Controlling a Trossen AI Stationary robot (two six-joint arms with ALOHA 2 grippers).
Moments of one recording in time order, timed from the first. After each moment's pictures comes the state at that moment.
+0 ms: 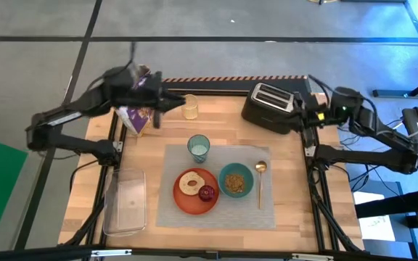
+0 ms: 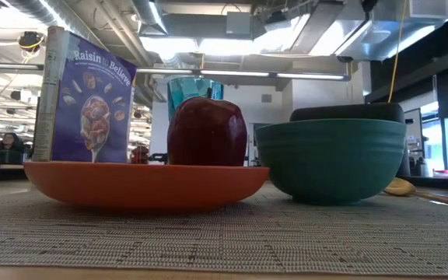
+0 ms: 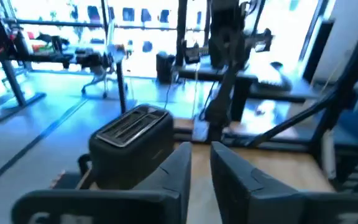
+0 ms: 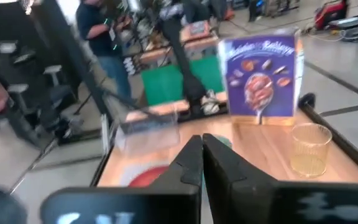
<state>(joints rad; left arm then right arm) 0.37 1.09 1.26 -0.32 0.25 0.00 -0.35 0.71 1.00 -0.42 -0.45 0.17</state>
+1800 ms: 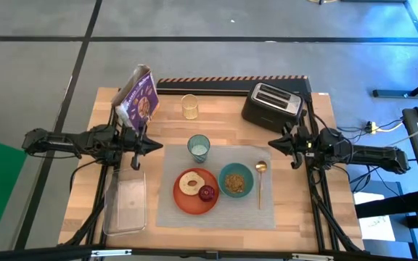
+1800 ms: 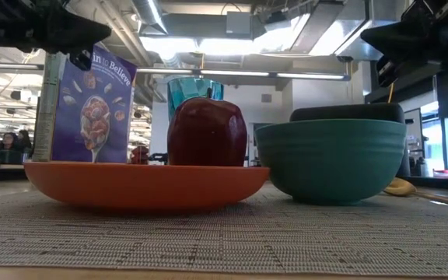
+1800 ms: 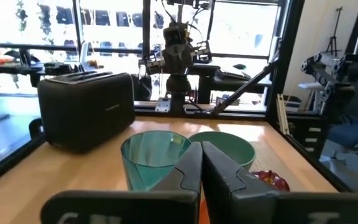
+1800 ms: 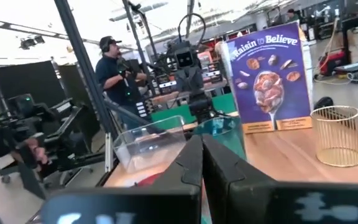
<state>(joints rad) -0.01 0.32 0.20 0.12 -0.01 -0.07 -0.12 0.25 0.11 0.29 -0.19 0.31</state>
